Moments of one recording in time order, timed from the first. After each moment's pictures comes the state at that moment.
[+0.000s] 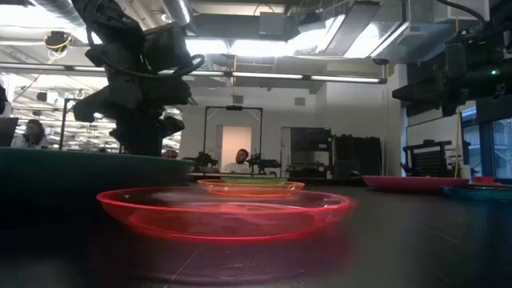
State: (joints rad) left arm 0.17 1.44 0.70 -0.40 0.13 0.31; right arm -0.04 0.07 0.02 0.04 0.49 0.12
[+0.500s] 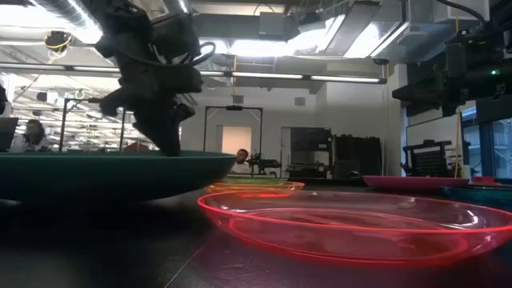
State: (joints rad) left arm 0.17 1.44 0.77 -0.39 0.02 0.31; right arm -0.04 0.07 0.02 0.04 0.49 0.12
